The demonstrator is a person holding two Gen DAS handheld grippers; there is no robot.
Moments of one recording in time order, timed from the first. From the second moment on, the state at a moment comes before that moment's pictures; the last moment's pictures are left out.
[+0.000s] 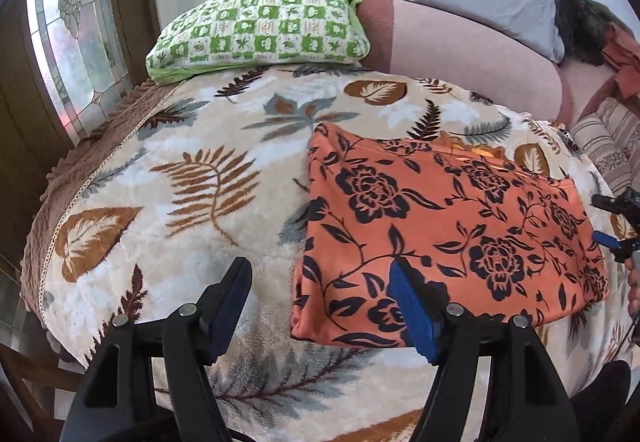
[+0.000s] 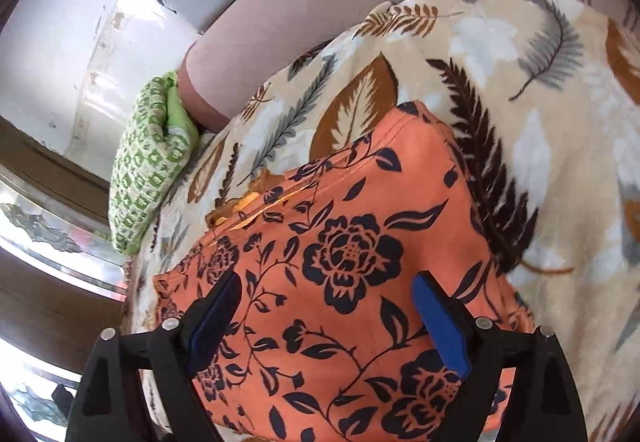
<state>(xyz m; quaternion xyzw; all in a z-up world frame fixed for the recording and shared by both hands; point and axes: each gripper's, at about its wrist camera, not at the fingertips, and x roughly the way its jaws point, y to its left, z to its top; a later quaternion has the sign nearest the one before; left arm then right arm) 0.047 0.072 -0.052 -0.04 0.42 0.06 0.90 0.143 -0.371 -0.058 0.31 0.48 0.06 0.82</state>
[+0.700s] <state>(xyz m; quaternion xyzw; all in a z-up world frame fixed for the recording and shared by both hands) 0.051 0.071 -0.048 -0.05 0.42 0.04 0.91 0.185 -0.380 -0.068 0.30 0.49 0.03 0.82</state>
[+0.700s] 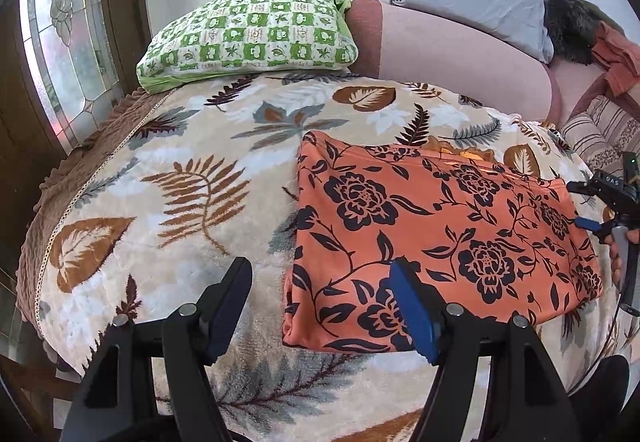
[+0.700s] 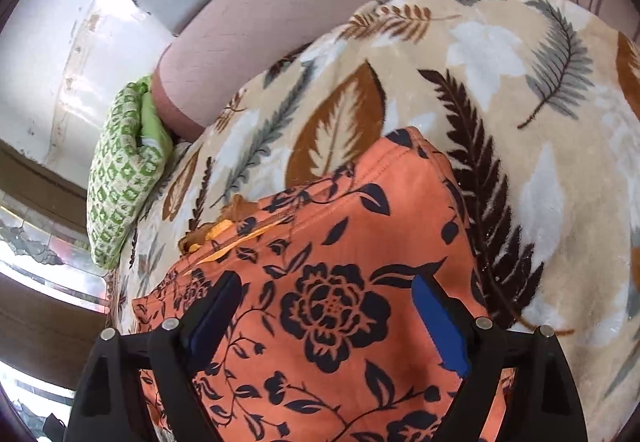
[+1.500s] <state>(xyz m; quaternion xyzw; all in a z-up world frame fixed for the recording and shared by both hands) 0.051 0.063 -0.047 -0.05 0.42 0.02 0.91 0.204 -0.399 -0.095 0.31 0.51 0.01 0.80</state>
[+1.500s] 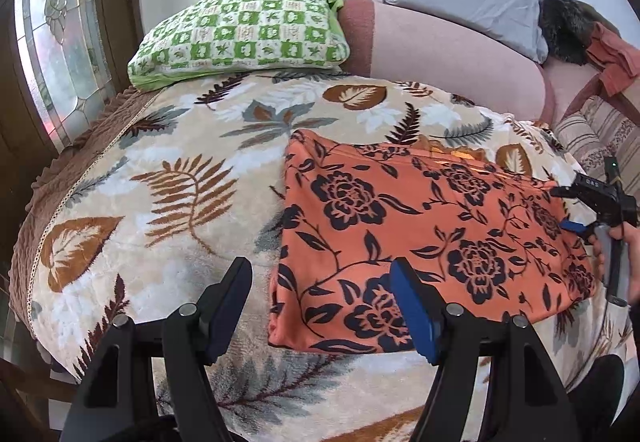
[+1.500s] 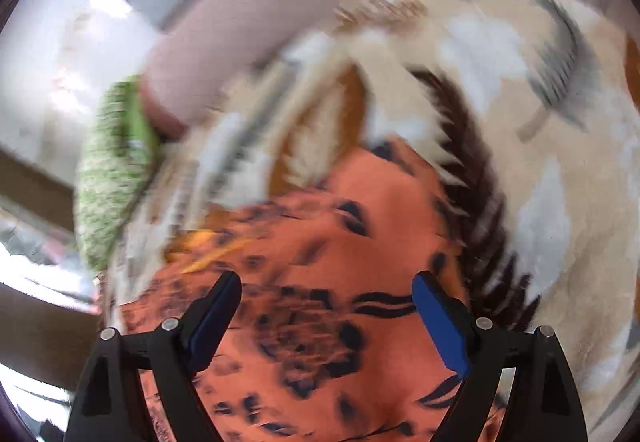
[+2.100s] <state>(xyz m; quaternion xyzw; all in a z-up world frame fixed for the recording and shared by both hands) 0.044 0.049 -0.030 -0.07 0.42 0.00 0.90 0.156 -0.386 -0.037 0.32 0.47 0.05 0.82</state>
